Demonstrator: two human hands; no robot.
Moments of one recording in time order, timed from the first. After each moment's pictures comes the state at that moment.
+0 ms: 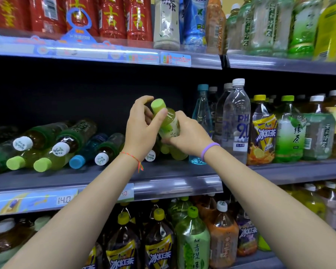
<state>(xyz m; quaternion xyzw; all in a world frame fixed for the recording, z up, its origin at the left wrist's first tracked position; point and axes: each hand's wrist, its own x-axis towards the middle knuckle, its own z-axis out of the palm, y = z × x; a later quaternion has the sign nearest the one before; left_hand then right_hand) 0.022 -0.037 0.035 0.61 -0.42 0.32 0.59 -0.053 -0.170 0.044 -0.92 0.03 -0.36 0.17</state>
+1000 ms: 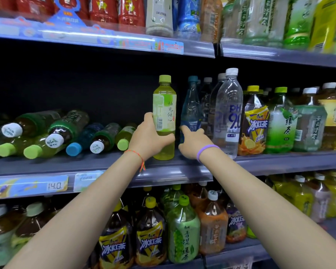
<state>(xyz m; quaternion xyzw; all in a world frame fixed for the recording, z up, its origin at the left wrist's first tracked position) 0.007 -0.059 0.006 0.78 -0.38 0.19 0.46 -0.062 -0.195 0.009 -0.95 0.26 -0.15 0.08</state>
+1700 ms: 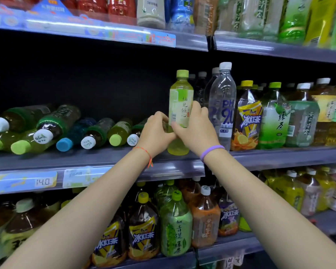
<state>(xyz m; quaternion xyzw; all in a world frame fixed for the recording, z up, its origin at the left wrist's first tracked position) -0.001 -0.095 -0.002 0.77 -0.40 0.18 0.47 -0.093 -0.188 0.016 -0.87 0.16 -0.43 0.19</state>
